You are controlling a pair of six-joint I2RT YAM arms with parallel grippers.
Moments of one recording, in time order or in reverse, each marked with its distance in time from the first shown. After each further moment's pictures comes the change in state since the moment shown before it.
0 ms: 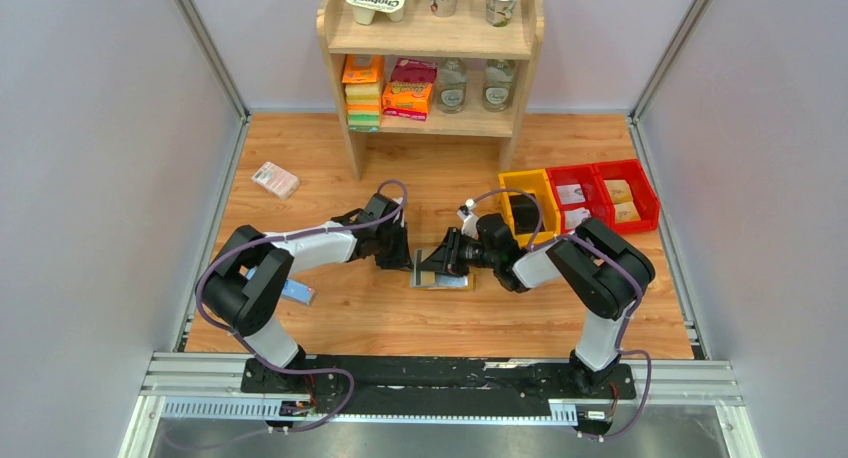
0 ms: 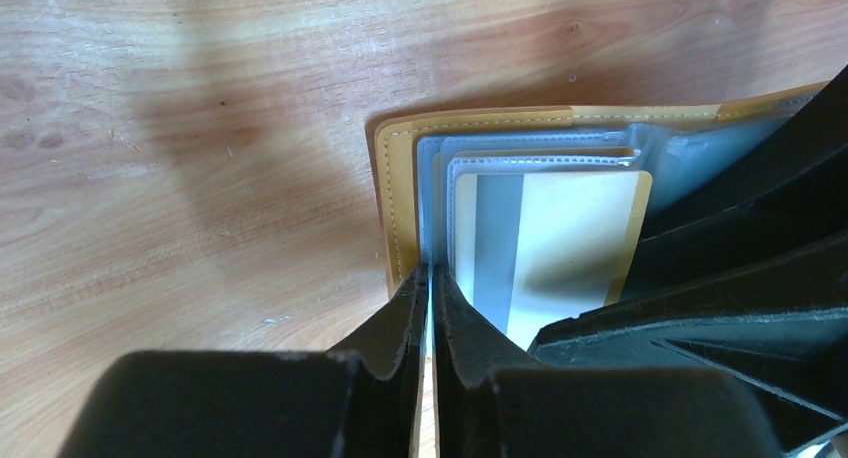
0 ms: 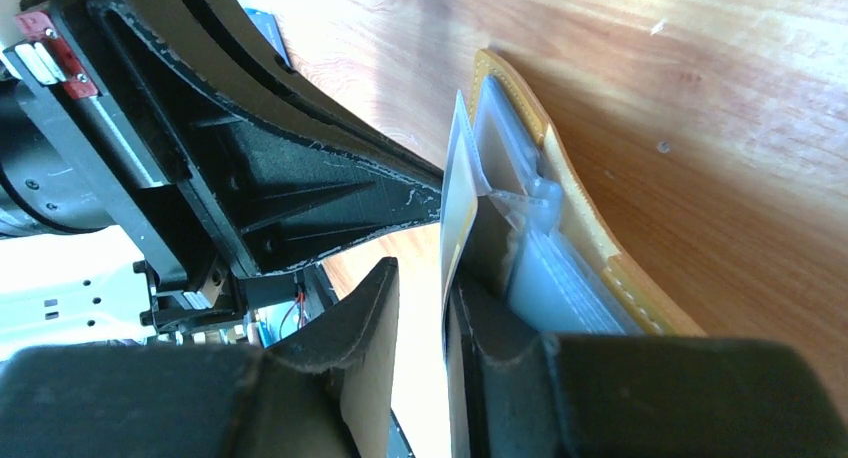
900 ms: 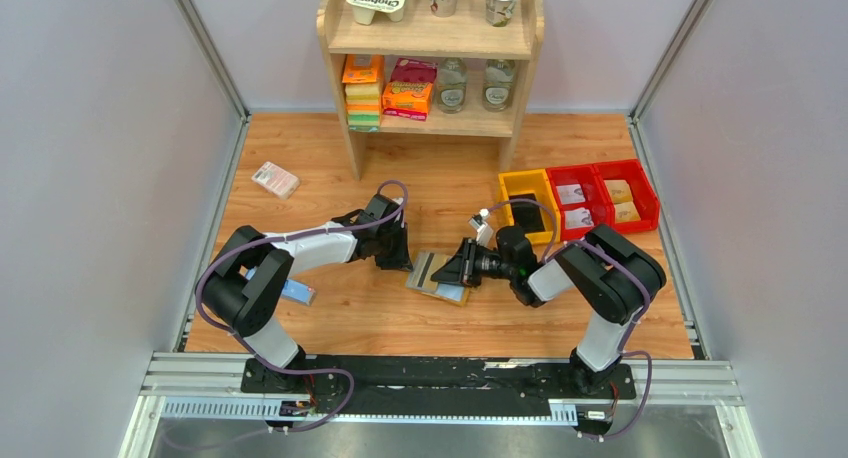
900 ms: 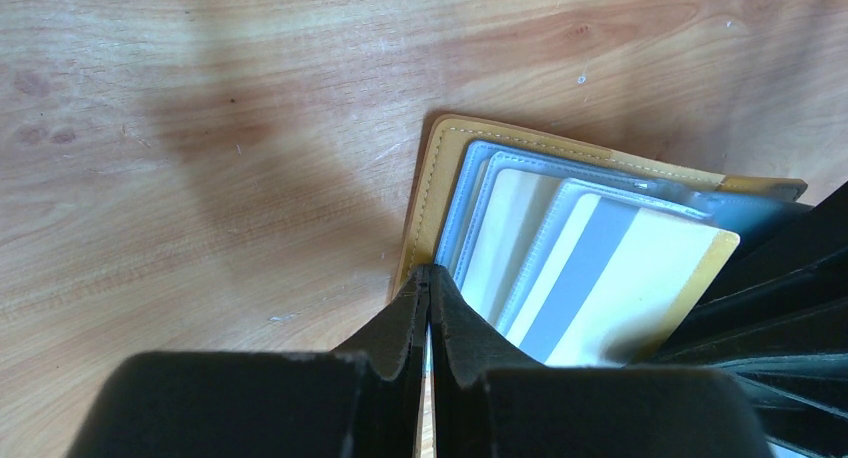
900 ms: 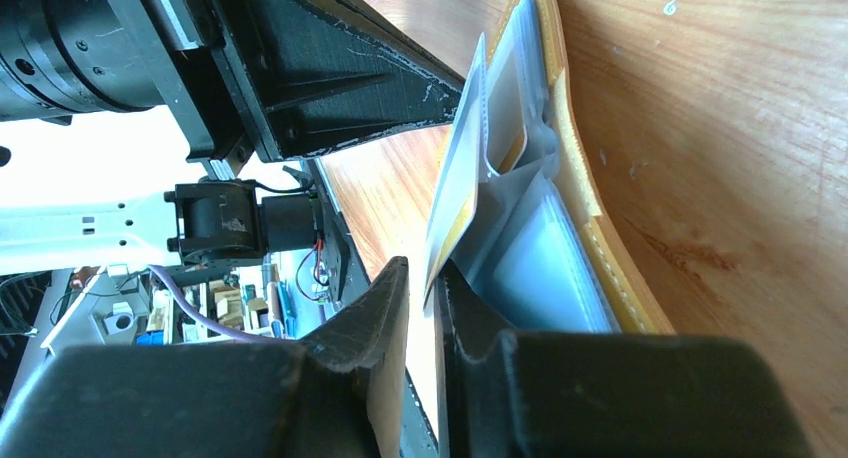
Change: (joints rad) left arm -0.006 -0.003 -0.001 -0.006 -0.029 -0.002; right arm -0.051 -0.051 -0.175 0.207 -0.112 0.018
